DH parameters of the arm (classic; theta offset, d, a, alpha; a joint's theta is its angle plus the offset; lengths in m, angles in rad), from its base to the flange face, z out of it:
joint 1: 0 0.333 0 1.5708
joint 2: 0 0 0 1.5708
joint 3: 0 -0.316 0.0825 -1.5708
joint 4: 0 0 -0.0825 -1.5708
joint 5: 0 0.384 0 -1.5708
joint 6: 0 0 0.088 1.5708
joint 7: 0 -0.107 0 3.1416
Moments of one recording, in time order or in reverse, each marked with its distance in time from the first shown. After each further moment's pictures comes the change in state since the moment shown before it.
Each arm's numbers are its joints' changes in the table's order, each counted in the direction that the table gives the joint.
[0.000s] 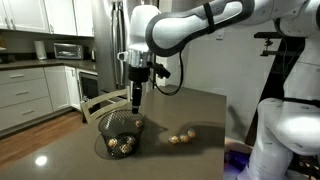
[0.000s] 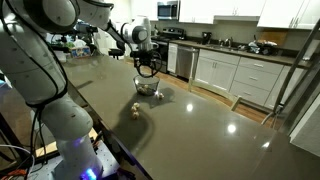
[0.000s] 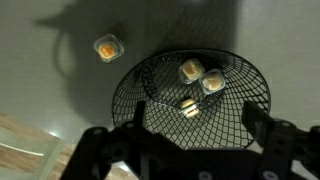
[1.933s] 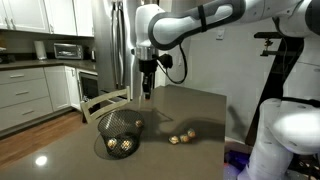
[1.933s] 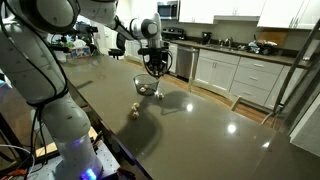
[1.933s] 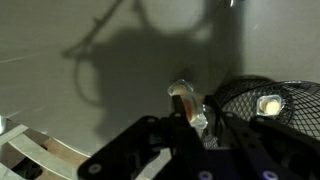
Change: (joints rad) arm -0.090 -0.004 0.042 0.074 -0.158 0.164 -0.144
